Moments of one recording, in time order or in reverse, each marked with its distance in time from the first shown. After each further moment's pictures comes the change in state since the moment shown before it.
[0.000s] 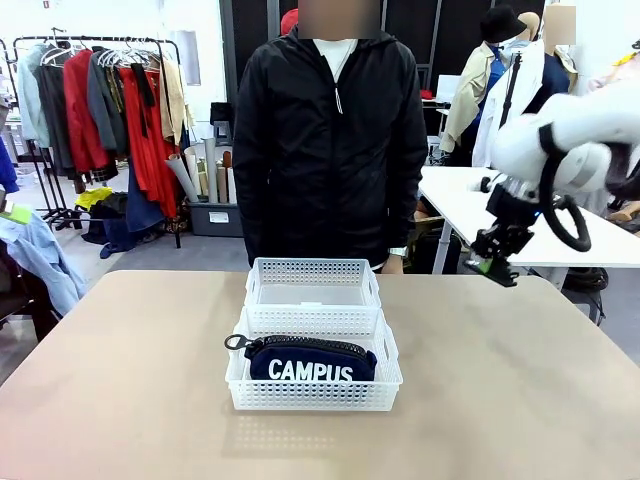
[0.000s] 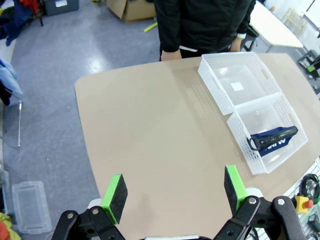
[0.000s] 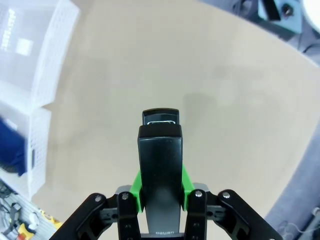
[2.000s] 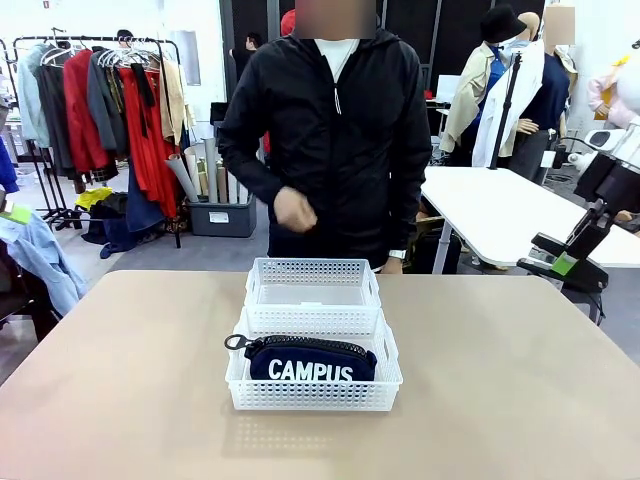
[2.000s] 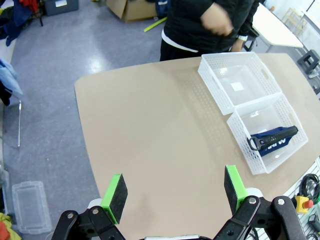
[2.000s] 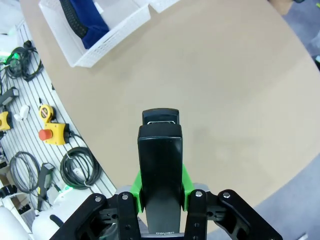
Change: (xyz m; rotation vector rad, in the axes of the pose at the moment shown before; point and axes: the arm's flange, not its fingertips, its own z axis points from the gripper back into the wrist) left arm 0.000 0.000 0.000 0.000 0.000 0.000; right arm -0.140 0.016 0.090 0.176 -0.039 0.561
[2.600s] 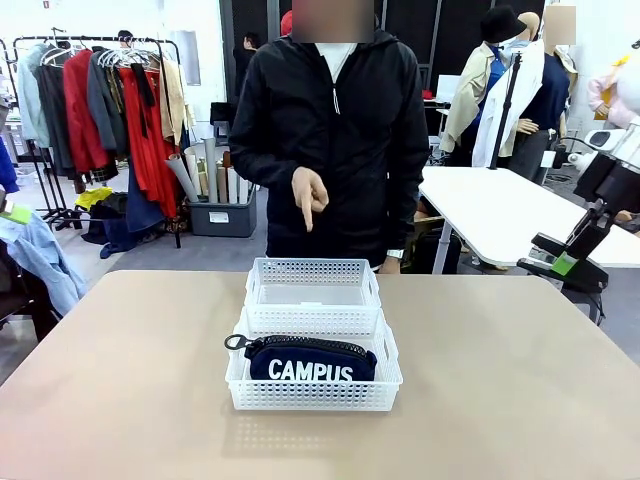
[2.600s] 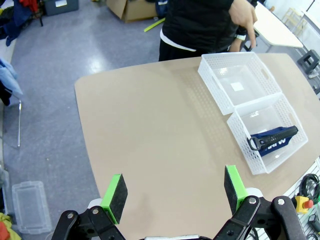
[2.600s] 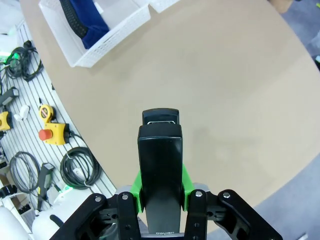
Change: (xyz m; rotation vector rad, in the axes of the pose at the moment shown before) left arm 0.000 0.000 0.000 0.000 0.000 0.000; right arm 0.000 0.000 0.000 0.000 0.000 0.000
